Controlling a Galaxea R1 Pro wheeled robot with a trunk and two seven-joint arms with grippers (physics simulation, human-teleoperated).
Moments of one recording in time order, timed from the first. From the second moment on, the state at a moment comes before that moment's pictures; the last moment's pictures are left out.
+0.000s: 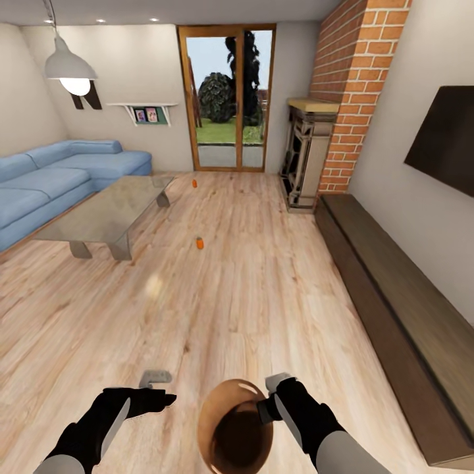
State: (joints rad) left arm -0.48 0.10 0.01 -0.70 0.01 0.53 -0.31; right arm -0.59 0.17 0.18 -0.53 0.06 0.70 0.04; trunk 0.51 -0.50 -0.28
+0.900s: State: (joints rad) left arm -0.48 0.10 0.00 -0.70 0.00 0.53 -0.35; right arm -0.59 0.17 0.17 -0.51 0.05 0.64 0.07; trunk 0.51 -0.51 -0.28
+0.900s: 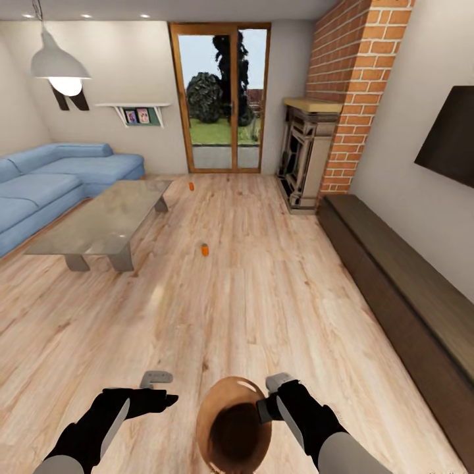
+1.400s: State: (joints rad) left arm -0.48 0.10 0.00 -0.68 0.00 0.53 -0.35; right arm -0.58 0.16 0.17 -0.48 0.05 0.59 0.07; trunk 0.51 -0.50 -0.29
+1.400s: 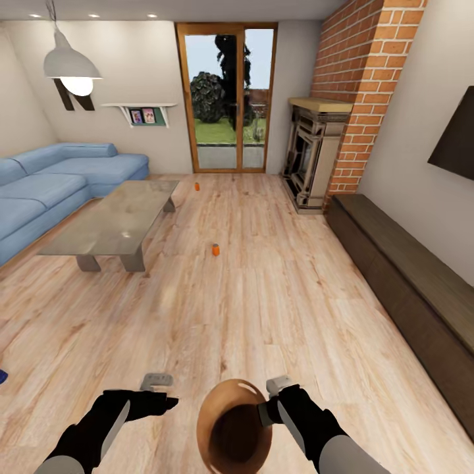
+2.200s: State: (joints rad) left arm -0.56 0.09 -0.01 -0.67 0.00 0.55 -0.35; right arm -0.55 0.16 0.17 -0.48 0.05 0.45 0.07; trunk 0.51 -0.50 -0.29
